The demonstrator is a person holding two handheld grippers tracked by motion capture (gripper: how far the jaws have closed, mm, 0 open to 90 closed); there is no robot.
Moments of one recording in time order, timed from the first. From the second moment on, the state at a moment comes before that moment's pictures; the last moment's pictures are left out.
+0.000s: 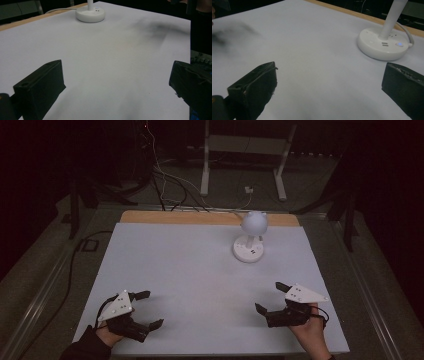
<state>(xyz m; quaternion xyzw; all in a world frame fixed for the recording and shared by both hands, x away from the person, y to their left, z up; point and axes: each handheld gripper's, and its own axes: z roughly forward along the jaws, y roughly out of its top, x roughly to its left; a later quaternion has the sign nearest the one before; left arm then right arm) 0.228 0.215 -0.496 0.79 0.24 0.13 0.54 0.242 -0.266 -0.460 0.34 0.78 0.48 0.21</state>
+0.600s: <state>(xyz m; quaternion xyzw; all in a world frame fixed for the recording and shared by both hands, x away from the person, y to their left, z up) 0.227 0.215 -0.496 0.79 0.24 0.13 0.54 0.265 -0.254 -0.423 0.33 0.77 0.49 0.23</state>
